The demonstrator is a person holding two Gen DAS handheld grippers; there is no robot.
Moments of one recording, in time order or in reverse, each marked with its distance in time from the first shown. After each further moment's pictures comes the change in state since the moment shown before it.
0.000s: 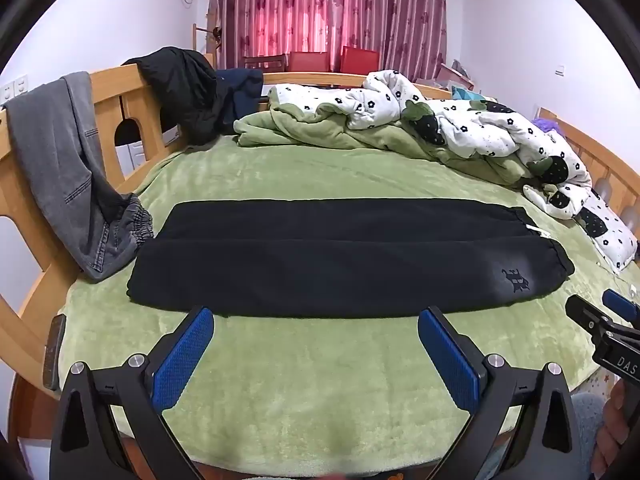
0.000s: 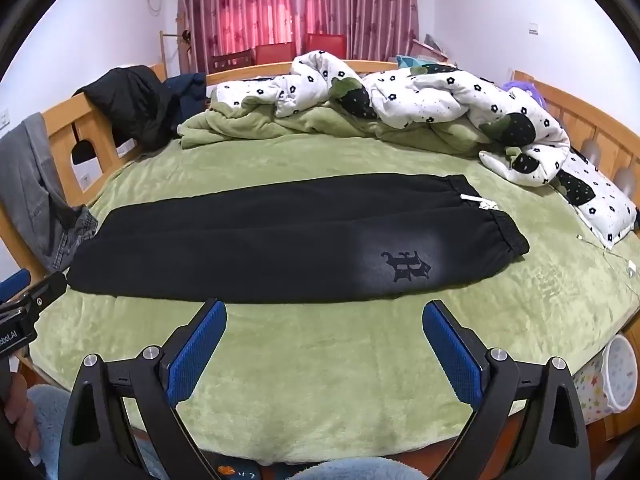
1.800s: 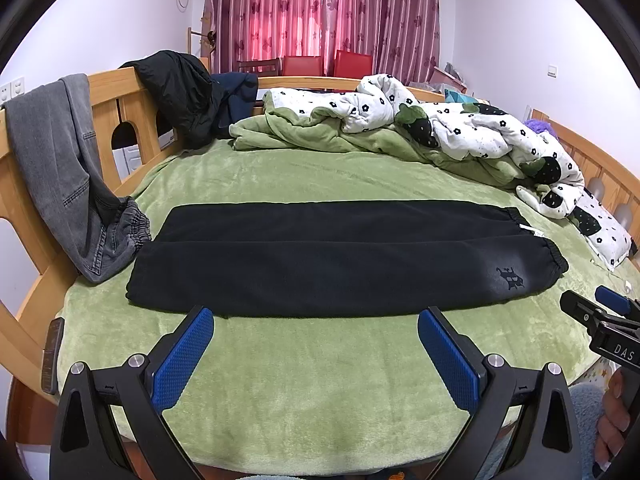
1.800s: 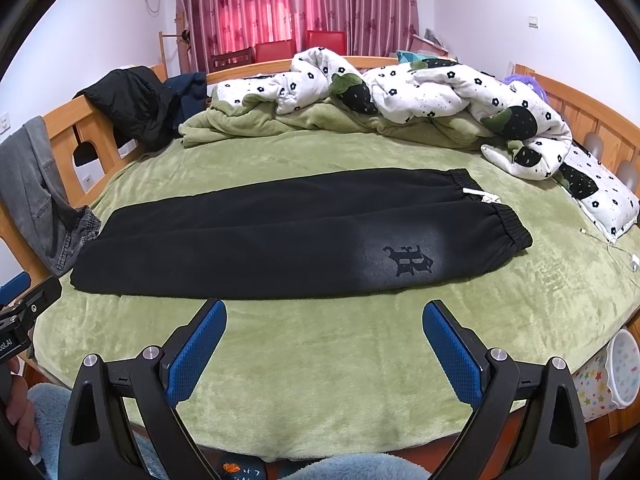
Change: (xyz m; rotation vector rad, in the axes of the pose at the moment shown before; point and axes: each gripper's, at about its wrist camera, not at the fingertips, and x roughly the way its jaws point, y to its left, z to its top) left arm -0.007 -0.001 -0.003 0.009 -0.033 -0.014; right arm 0.002 -0.004 -0.003 0.008 0.009 0.006
